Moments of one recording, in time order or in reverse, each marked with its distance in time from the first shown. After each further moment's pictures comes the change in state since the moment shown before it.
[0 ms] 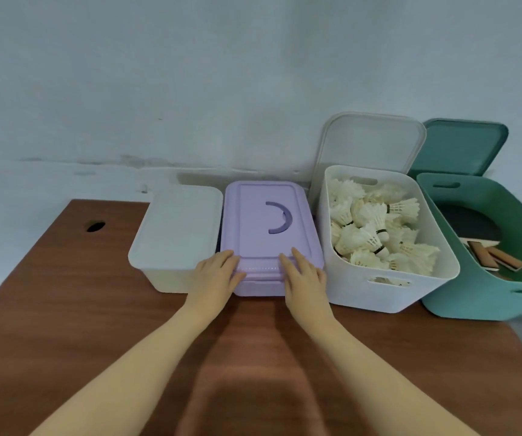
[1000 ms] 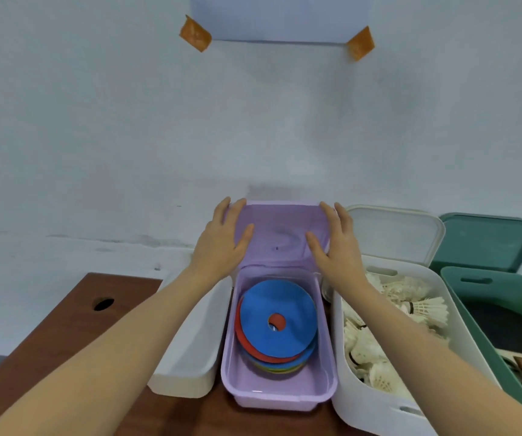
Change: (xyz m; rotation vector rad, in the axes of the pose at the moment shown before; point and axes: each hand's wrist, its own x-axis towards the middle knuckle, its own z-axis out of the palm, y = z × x) left_hand 0.180 0.006 -0.139 -0.217 0.403 -0.063; right_hand 0.222 0.031 -0.100 0.386 0.256 -0.049
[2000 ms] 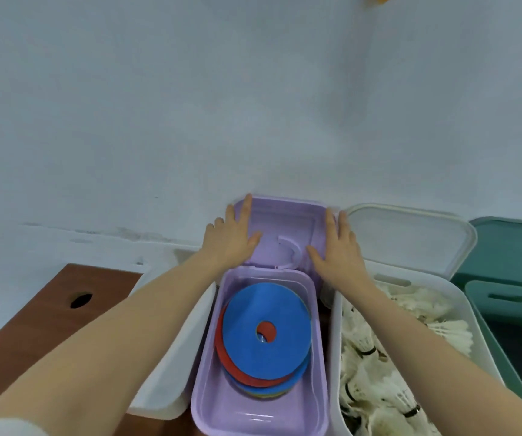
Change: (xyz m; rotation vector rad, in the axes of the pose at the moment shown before) left_hand 0.062 -0.025 0.088 0.486 -0.346 -0.123; right_hand 0.037 0.088 0.046 -0.293 -0.316 0.163
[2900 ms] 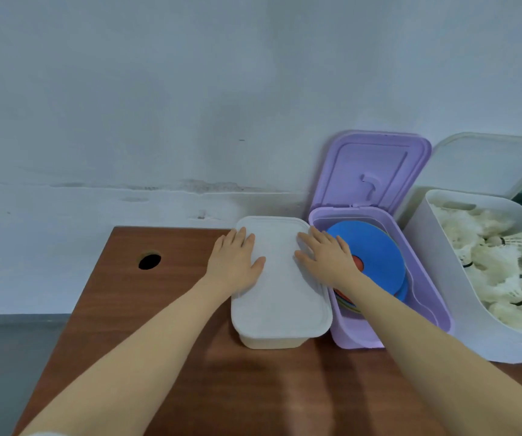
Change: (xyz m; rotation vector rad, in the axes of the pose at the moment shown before) left_hand -0.114 -0.219 0.064 -0.082 -0.326 0.203; right_hand -0.087 -0.190 0.143 -0.218 -0.403 0.128
